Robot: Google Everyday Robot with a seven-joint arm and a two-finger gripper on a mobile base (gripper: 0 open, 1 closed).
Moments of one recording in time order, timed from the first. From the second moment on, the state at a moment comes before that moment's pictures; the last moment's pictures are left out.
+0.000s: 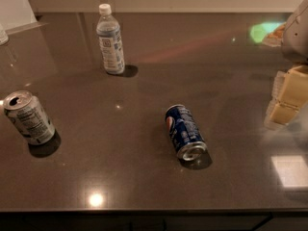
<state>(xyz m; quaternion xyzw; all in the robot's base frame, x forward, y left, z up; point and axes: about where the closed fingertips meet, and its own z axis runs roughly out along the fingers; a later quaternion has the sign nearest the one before) 0.438 -0.217 0.976 -0.60 0.78 -0.03 0.16</state>
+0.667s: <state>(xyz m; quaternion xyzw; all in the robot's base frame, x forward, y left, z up) 0.438 -0.217 0.976 -0.60 0.78 -0.03 0.16</state>
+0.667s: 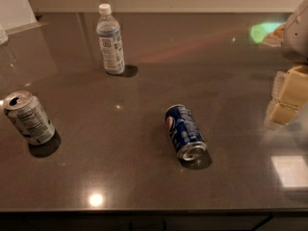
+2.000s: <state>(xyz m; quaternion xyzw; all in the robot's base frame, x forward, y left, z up) 0.454 -0.075 0.930 -0.67 0.71 0.06 0.19</state>
